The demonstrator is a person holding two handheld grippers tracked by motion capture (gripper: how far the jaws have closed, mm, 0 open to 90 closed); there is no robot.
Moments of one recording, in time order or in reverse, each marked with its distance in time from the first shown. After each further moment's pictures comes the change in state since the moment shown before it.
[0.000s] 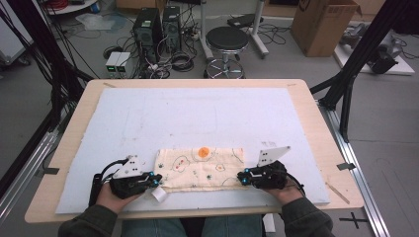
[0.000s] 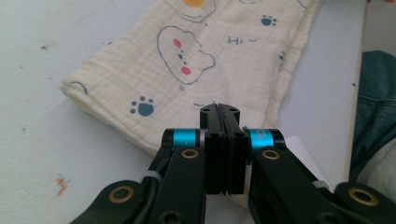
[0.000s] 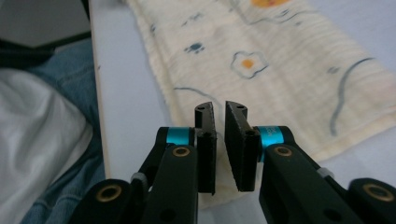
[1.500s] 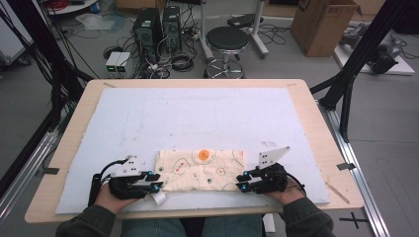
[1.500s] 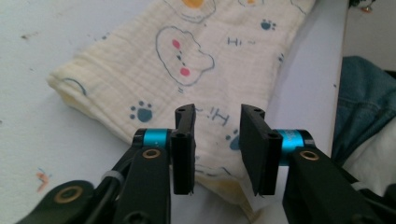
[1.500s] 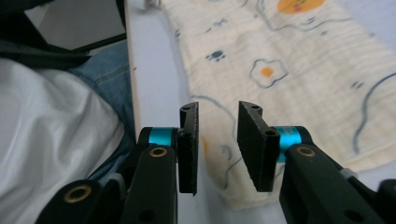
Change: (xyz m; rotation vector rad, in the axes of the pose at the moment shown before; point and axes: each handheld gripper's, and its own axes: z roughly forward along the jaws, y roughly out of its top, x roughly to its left) left arm 0.003 -0.001 -0.002 -0.014 -0.042 -0.054; right arm 0.003 0.000 -0.001 -0.014 0.111 0.008
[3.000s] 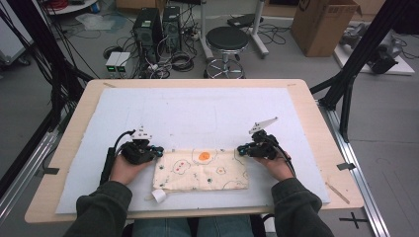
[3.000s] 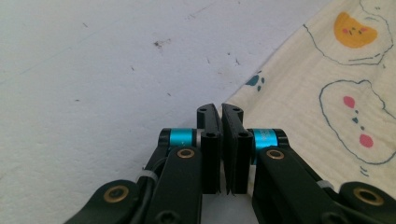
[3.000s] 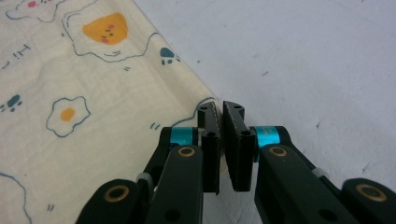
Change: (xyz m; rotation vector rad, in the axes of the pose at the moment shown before) left arm 0.076 0.030 0.044 0.096 0.209 -0.154; right arm -0.087 0.032 0.014 0.126 -0.291 0.187
